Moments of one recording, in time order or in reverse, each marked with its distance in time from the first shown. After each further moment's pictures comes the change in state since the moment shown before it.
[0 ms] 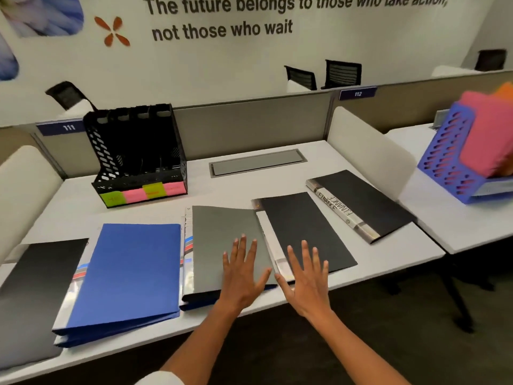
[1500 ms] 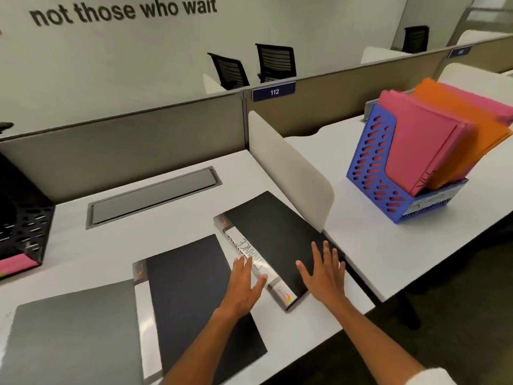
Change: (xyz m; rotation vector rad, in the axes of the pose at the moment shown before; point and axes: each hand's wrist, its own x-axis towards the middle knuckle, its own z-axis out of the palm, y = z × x) left_hand 0.260 0.247 0.121 -0.516 -0.364 -0.042; right_hand 0.216 0.356 -0.037 0.022 -0.098 0.421
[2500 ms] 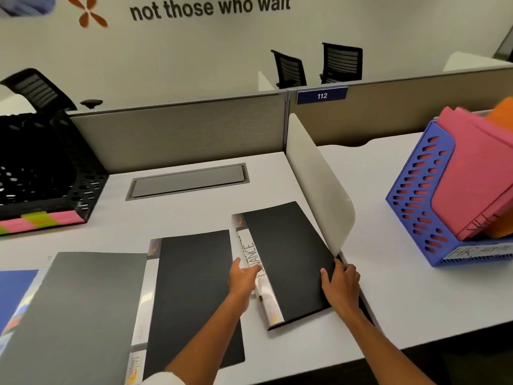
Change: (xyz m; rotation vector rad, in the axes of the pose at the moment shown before) left_hand 0.036 0.040 0.022 -0.962 0.490 -0.529; right_hand 0.063 0.036 -0.012 0.186 0.015 -0.044
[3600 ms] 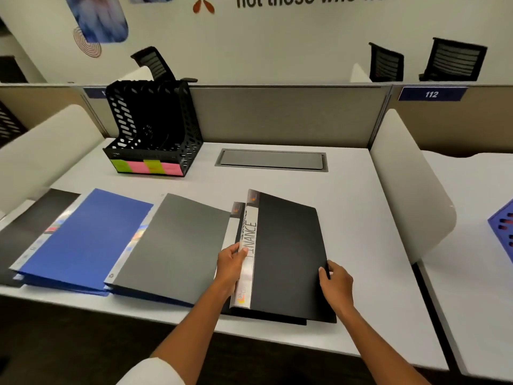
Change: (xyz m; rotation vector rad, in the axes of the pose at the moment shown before) left_hand -0.045 -0.013 -0.201 -0.003 0.214 0.199; right_hand -0.105 -0.120 0.067 0.431 -0.260 -0.184
